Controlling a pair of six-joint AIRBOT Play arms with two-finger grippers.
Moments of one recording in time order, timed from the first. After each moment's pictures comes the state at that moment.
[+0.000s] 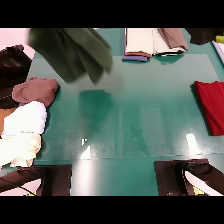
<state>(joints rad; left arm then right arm) -0.40 -1.27 1.94 1.40 -1.05 -1.29 0.24 -0.93 1.59 -1.32 1.02 1.47</state>
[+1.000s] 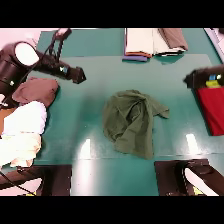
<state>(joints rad) -0.32 -1.32 1.43 1.25 -1.10 -1.45 -0.01 -0.86 1.23 -1.36 1.36 1.50</state>
